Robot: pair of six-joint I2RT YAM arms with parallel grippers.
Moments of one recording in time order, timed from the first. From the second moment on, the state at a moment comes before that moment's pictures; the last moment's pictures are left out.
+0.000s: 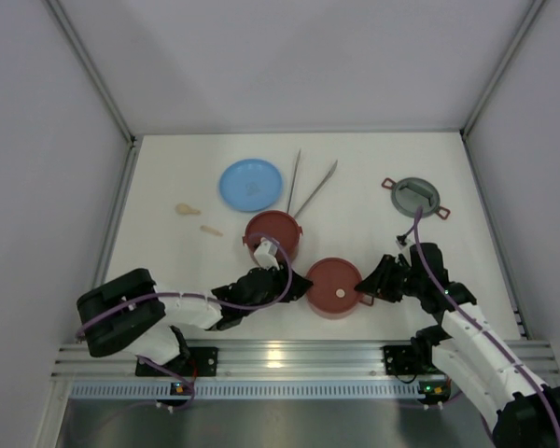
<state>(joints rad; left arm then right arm) -1.07 1.45 0.35 0.72 -0.20 -0.97 0.25 0.69 0.32 -0.44 -0.46 0.71</state>
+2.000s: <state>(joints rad) -1.12 1.16 0.69 0.03 -0.34 -0.86 0.26 0.85 0.71 -0.60 -0.46 0.63</state>
